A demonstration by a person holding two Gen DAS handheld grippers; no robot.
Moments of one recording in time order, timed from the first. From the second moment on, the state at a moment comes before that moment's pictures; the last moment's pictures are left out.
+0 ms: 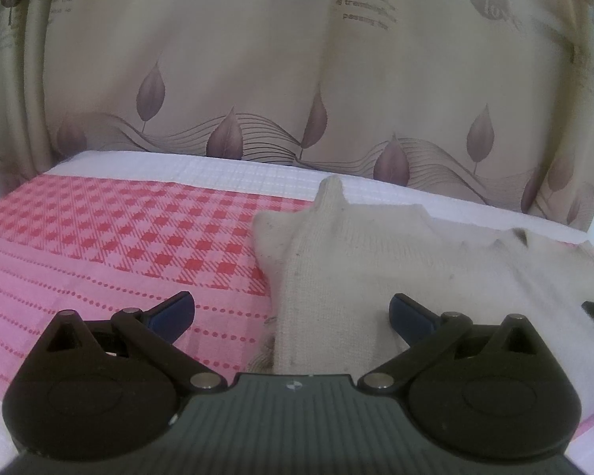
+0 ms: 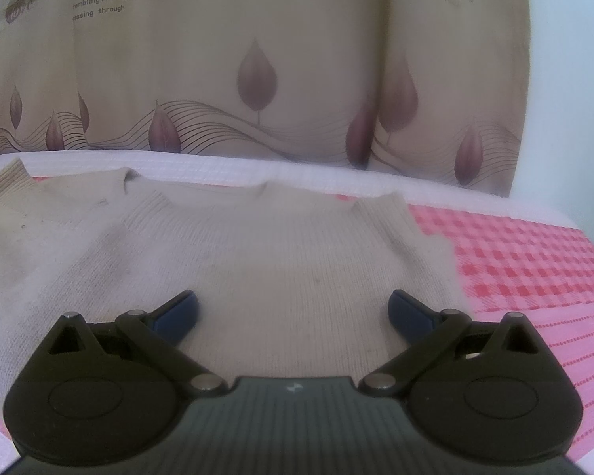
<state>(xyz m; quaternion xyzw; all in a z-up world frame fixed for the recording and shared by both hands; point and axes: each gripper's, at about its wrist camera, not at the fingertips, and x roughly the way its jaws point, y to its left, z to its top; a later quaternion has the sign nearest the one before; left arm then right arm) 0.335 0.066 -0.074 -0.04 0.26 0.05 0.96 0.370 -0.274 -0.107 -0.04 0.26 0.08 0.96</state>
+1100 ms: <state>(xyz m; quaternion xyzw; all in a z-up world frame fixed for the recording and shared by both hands) 0.334 0.059 -0.075 -0.02 0.26 0.05 0.96 0.370 -0.273 -0.106 -0.04 0.26 0.08 0.96</state>
